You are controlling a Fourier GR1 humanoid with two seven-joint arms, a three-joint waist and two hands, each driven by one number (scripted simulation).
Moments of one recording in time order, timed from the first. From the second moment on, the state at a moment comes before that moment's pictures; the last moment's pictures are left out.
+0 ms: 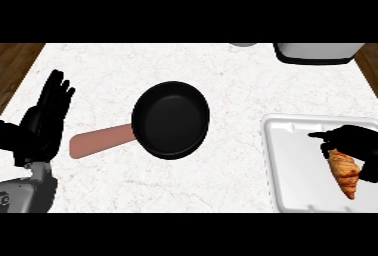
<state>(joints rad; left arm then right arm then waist) -0.18 0.26 0.05 -1.63 0.14 0.19 0.19 -0.39 -0.71 0.29 -0.85 1.26 0.15 -0.75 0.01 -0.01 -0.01</state>
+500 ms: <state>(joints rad) -0.19 0.26 0.05 -1.63 0.13 0.18 0.22 -0.40 -0.42 0.29 -0.96 1.26 0.22 -0.54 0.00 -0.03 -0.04</state>
